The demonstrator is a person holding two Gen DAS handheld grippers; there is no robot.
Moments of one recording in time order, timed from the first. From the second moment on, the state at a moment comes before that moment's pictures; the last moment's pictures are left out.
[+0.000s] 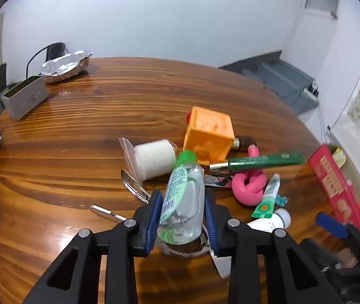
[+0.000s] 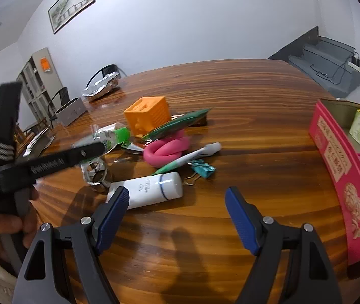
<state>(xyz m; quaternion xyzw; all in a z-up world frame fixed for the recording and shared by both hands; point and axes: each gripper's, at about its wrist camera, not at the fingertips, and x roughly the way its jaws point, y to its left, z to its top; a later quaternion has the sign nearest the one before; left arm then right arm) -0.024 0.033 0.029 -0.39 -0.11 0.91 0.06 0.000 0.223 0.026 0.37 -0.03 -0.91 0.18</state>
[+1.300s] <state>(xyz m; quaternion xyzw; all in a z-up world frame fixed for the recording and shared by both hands) 0.059 -0.051 0.009 -0.38 -0.15 0.91 0.04 0.022 0.157 0.007 0.43 0.08 -0.82 0.38</state>
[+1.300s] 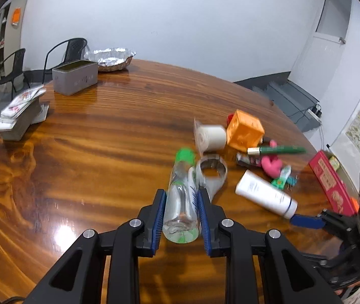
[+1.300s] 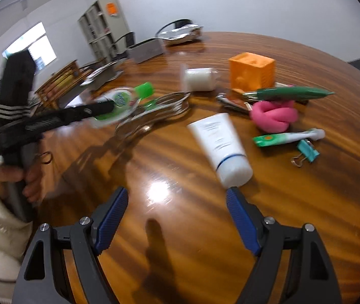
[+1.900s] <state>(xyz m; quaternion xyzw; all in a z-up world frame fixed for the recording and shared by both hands) 0.058 -0.062 -0.001 -0.40 -0.16 0.90 0.02 -0.017 0.143 0.004 0.41 0.10 -0.88 0.23</state>
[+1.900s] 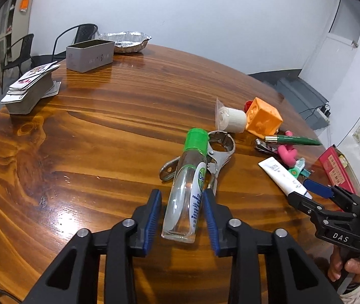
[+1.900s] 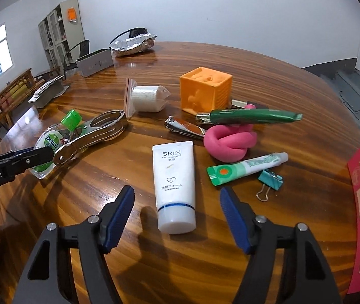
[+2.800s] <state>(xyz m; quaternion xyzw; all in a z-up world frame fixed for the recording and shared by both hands) 0.070 -0.045 0.019 -0.35 -0.14 0.93 0.01 0.015 0.169 0.034 0.36 0.02 -0.90 0.24</state>
